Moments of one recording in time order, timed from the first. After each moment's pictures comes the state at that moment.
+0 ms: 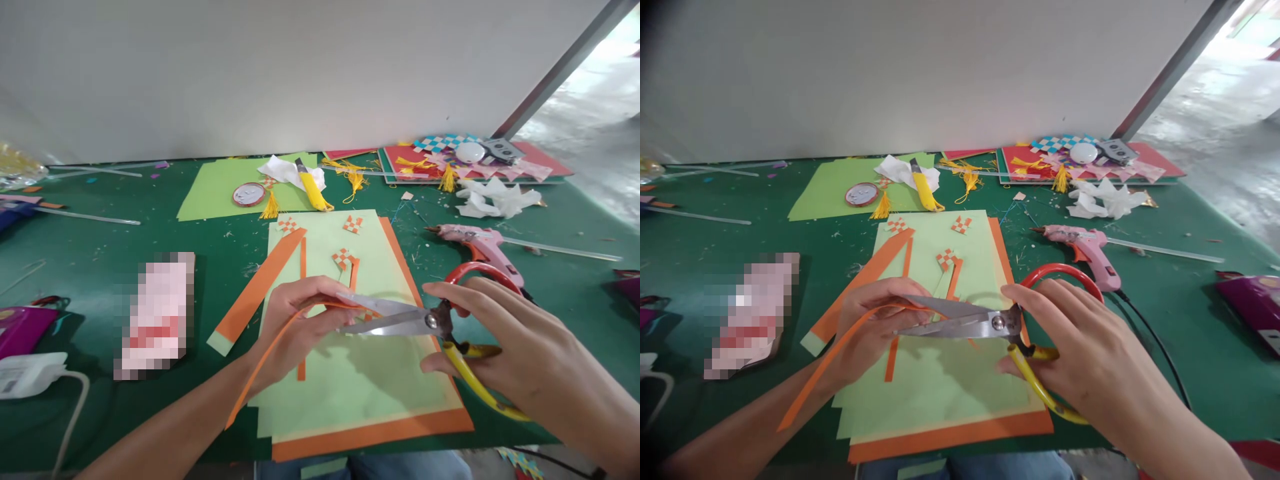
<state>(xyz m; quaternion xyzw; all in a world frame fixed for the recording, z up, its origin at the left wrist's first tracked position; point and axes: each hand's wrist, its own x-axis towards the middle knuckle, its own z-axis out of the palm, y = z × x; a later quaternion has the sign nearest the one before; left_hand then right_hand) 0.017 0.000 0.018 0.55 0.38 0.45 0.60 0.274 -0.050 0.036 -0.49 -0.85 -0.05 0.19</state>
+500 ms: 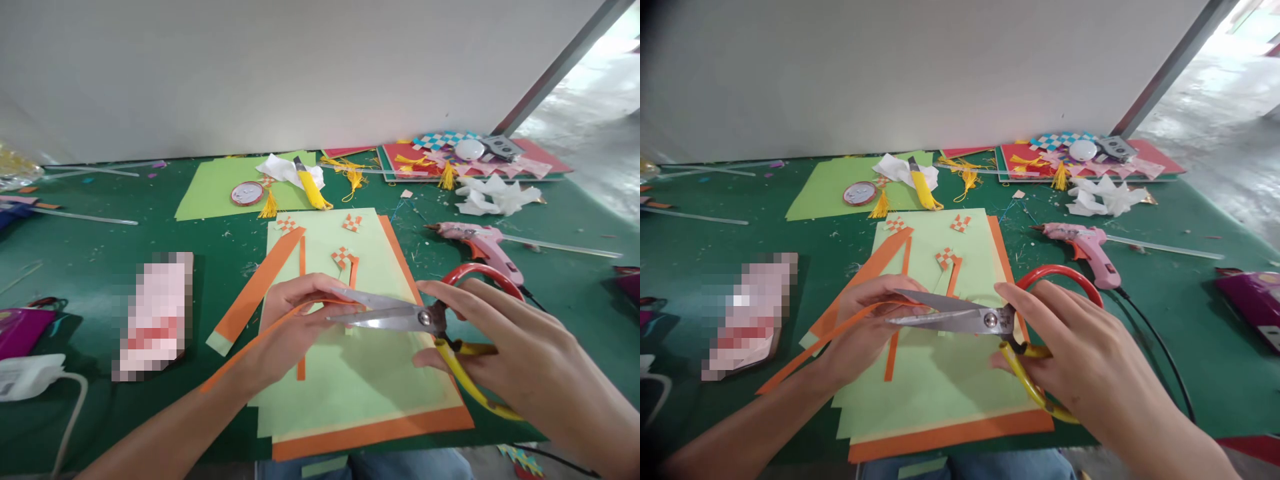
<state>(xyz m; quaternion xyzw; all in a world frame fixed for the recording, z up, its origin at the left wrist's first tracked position) 0.018 0.000 0.024 0.53 0.35 0.46 0.62 0.269 -0.052 0.035 -0.50 -0.84 -0.08 0.19</state>
